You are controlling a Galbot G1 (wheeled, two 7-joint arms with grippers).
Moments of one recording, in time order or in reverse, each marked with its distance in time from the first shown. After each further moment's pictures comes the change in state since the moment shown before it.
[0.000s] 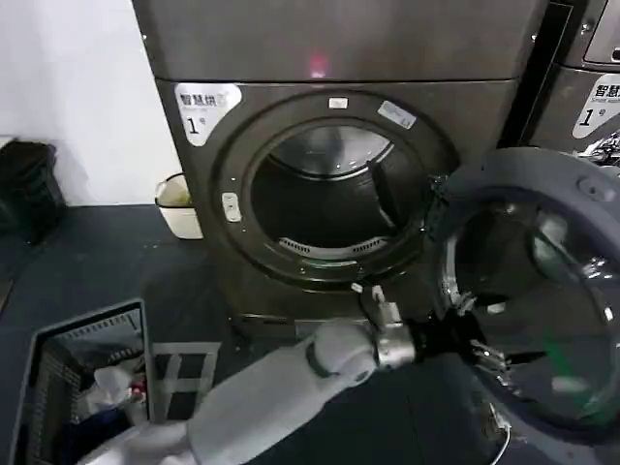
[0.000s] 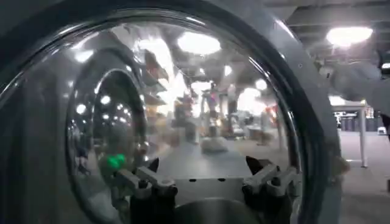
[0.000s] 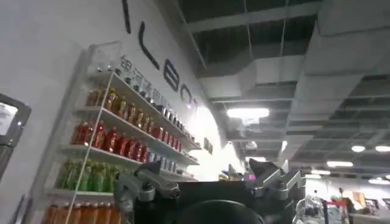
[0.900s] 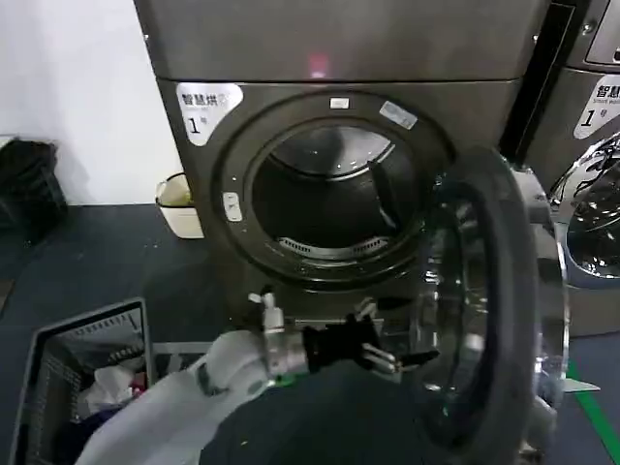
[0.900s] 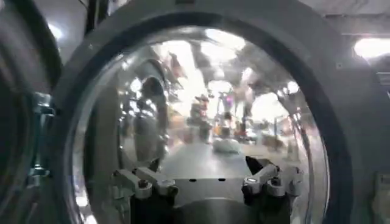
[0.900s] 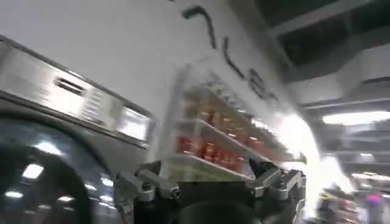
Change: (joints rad) left arm 0.161 0.382 -0.184 -0.297 -0.157 0.067 0.101; right arm 0.069 -0.011 -0.126 -0.020 -0.011 0.100 -0.180
